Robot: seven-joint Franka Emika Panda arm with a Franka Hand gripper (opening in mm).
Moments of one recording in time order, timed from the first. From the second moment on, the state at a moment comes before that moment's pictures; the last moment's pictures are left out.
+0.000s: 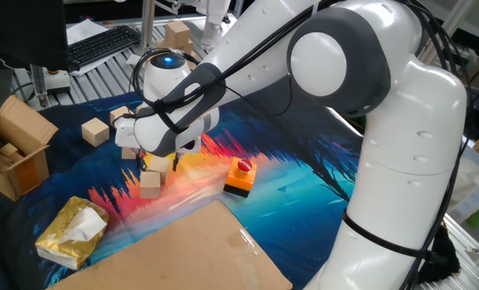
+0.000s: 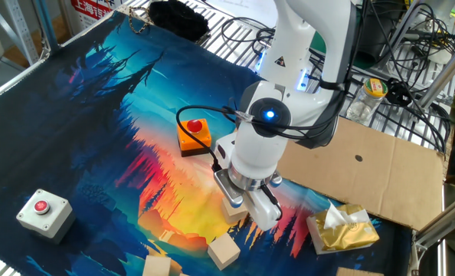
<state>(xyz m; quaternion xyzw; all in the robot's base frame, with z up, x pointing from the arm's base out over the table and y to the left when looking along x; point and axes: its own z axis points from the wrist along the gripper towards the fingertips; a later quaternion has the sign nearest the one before) 0.513 0.117 0.088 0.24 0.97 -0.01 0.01</state>
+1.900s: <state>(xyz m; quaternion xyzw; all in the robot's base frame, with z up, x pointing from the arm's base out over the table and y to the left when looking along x) 0.518 0.098 0.129 0.13 0.99 0.02 0.01</state>
